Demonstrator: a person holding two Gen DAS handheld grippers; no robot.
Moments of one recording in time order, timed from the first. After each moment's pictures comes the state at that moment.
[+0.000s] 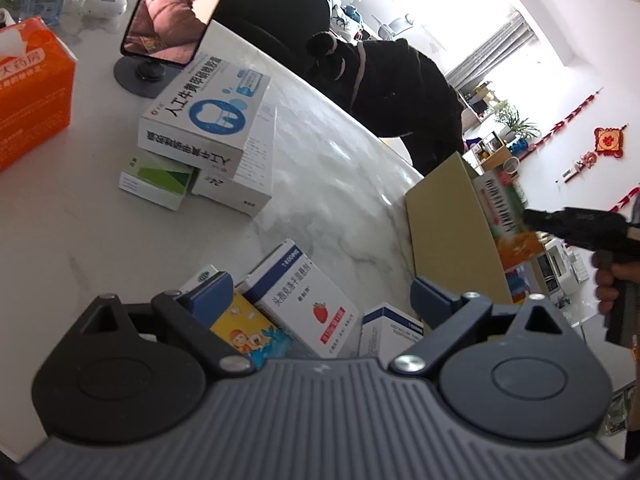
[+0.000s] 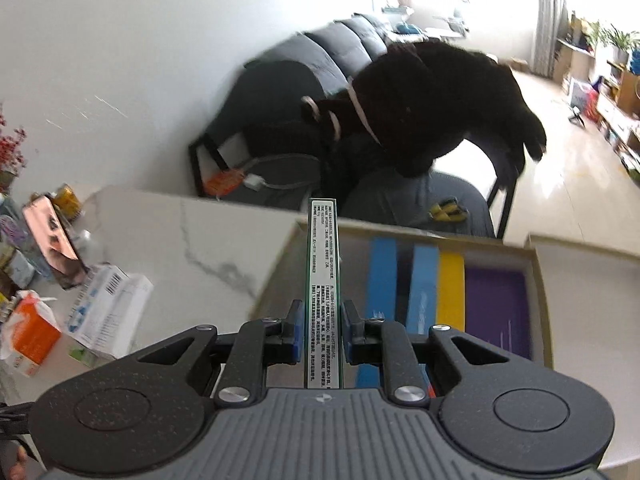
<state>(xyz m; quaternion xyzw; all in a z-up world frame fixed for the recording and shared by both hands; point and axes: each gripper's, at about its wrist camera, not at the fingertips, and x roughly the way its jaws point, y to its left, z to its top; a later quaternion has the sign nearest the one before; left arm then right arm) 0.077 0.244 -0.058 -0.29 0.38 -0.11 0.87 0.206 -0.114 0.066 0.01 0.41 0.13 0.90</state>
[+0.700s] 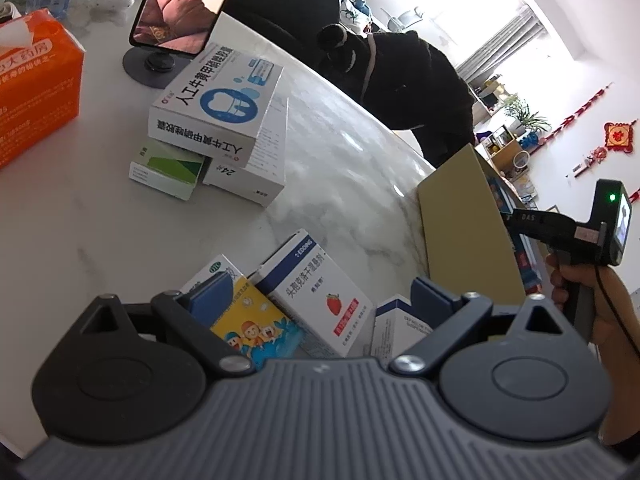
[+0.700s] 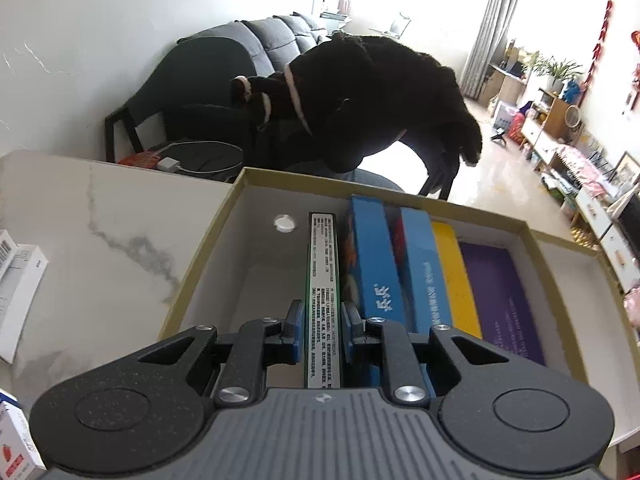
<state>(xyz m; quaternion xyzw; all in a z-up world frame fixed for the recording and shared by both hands) 0.075 0.245 -0.063 -0.29 0.40 -0.09 0.87 0.214 -0.062 -0.014 -0.08 0.38 0.00 0.92</state>
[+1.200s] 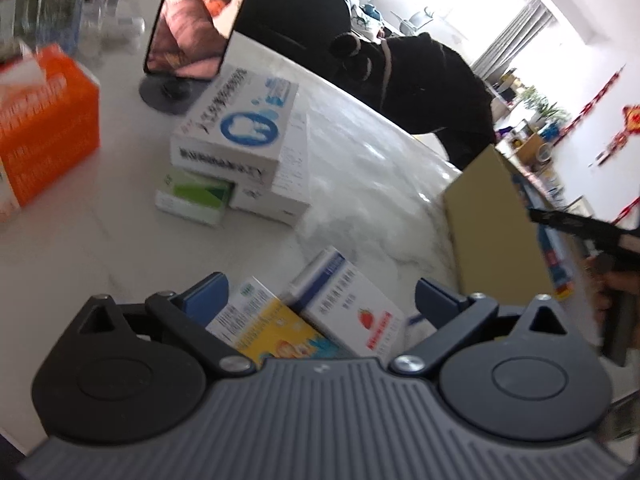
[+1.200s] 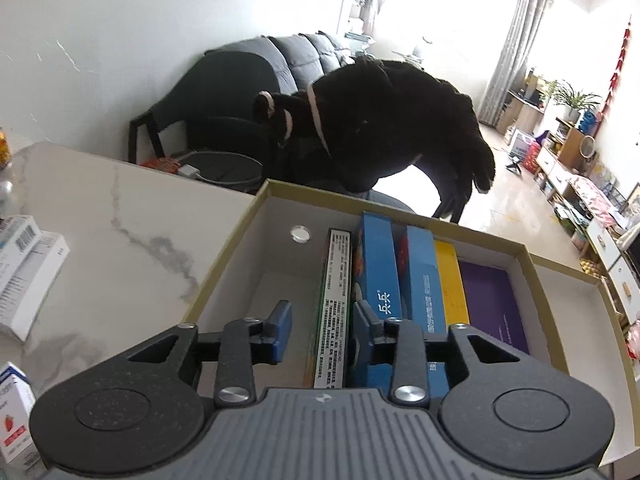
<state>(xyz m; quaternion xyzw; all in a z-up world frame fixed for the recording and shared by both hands) 0.081 0.247 -0.054 -0.22 0.39 -0.05 0.89 0.194 -0.063 0.002 -0.10 0.35 0.04 0.93</state>
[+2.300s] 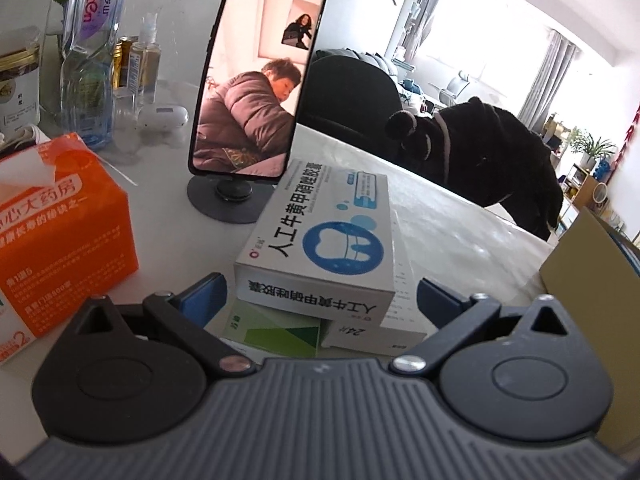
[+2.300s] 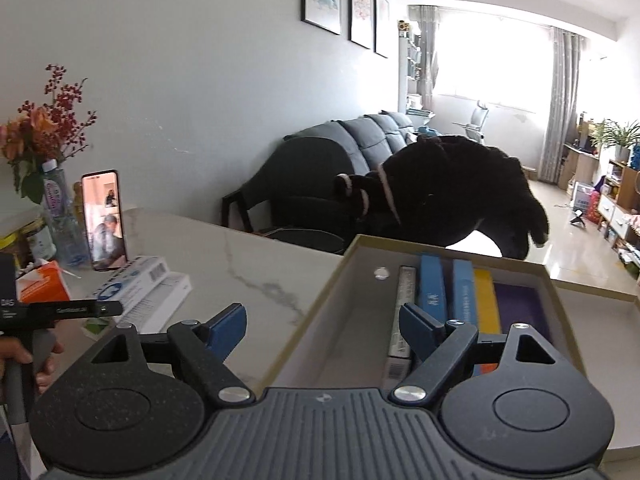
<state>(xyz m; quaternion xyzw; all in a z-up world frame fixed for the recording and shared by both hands) 0.121 0.273 -0.081 -0.17 0.28 0.05 0.94 0.079 -0.077 0.044 -0.04 0.24 0.17 0.95</state>
